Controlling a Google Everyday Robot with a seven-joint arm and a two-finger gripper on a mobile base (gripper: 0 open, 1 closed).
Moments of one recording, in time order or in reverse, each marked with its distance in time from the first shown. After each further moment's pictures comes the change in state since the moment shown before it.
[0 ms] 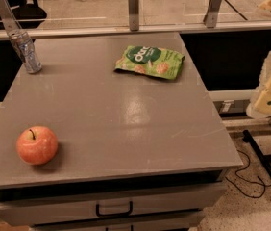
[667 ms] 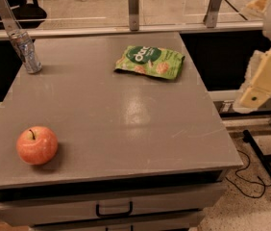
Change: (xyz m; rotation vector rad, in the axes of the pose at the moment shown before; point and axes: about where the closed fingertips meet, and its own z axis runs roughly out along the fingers) arm -0.010 -0.011 0.016 0.018 -0.048 -0.023
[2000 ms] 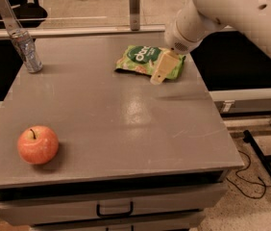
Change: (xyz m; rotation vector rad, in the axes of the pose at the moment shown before) arm -0.086 -0.124 0.235 0.047 -0.184 0.032
